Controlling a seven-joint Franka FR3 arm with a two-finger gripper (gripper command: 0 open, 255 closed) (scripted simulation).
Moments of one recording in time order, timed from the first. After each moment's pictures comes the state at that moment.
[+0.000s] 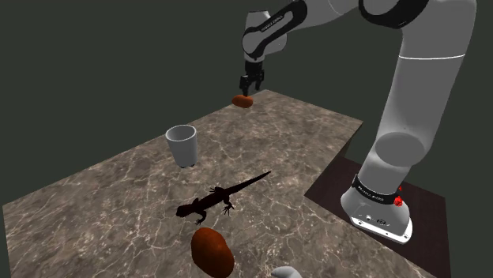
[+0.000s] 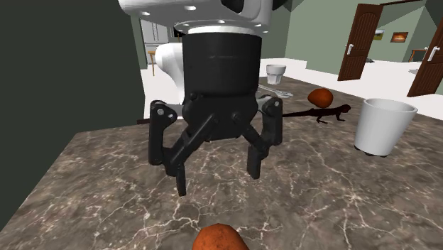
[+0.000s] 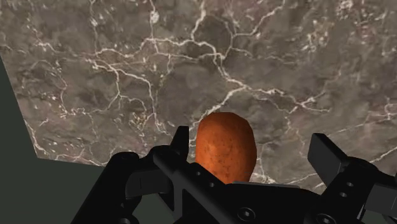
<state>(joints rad) -0.07 0.18 -0.13 -1.95 -0.03 2.24 -0.13</state>
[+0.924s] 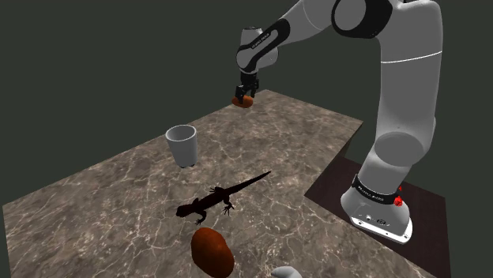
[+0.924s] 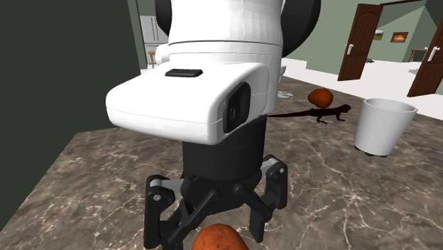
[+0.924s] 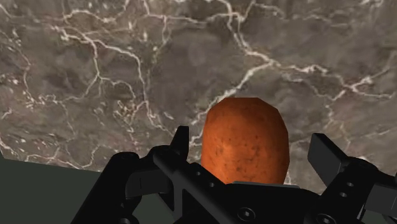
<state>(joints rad) -0.09 0.36 -0.13 -1.85 0.00 2.34 -0.15</state>
